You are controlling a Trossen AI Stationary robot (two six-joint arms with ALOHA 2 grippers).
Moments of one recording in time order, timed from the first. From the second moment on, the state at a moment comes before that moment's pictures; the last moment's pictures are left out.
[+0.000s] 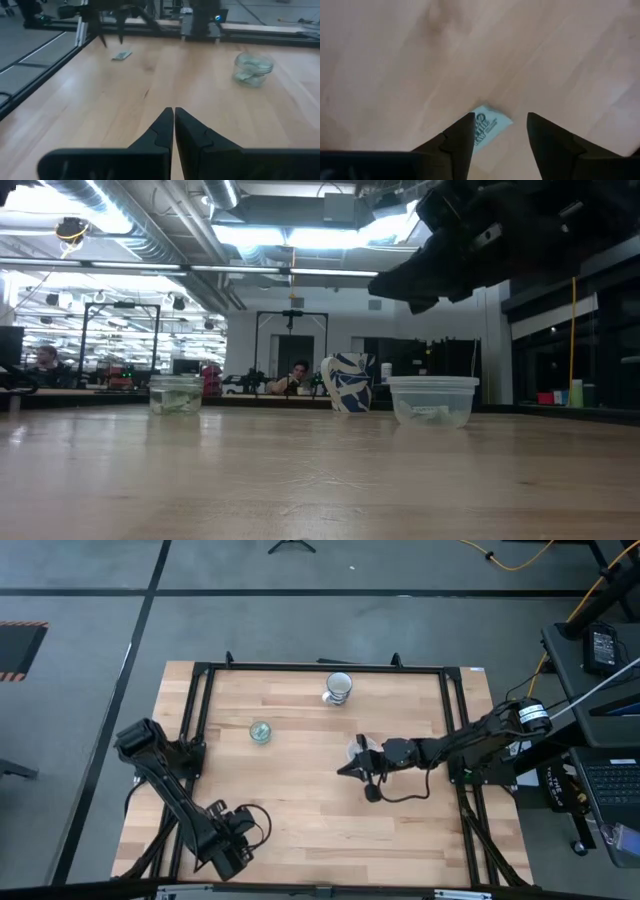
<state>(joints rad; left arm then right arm) -0.90 1.76 1.18 -0.98 -0.21 -1.53 0.16 1.52 0.53 0.70 0.00 -0.01</state>
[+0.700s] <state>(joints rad) -0.90 1.88 1.18 -0.98 -0.13 -1.83 0.20 1.52 0.53 0.72 0.00 -0.09</state>
